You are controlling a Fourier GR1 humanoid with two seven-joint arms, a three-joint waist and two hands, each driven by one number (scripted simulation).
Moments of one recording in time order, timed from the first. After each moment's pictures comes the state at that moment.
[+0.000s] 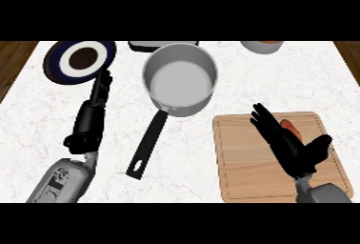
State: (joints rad) left arm -0.28 0.27 -0.29 -1.46 0.09 0.41 -0.16; right arm -0.10 -0.38 0.32 -1.43 -0.46 0.02 -0.03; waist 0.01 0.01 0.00
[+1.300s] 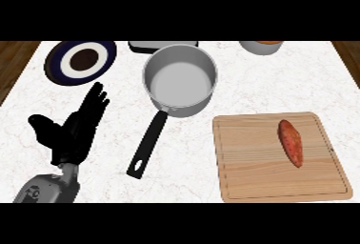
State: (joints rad) left arm -0.16 0.31 -0.23 -1.60 0.29 0.29 0.21; right arm -0.23 -1.04 0.04 -1.30 -0.04 0.44 -0.73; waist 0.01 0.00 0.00
